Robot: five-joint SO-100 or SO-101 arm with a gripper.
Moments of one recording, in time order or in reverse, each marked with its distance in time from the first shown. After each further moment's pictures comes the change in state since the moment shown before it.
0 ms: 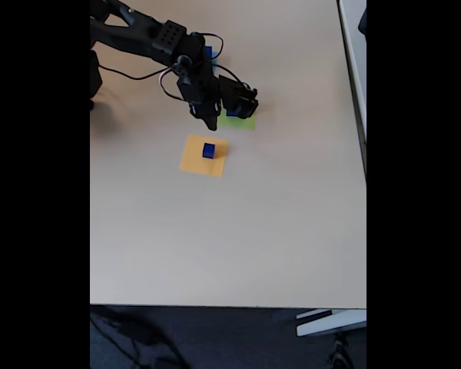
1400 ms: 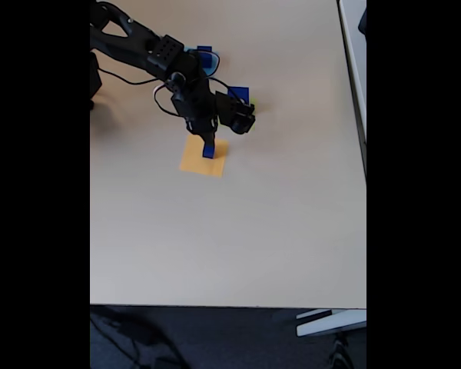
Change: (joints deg) arm 4.7 -2.2 1.1 -5.3 -4.1
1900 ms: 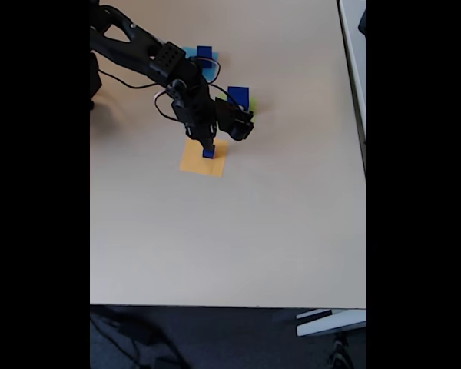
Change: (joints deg) arm 0.6 -2.4 0.0 -1.4 0.4
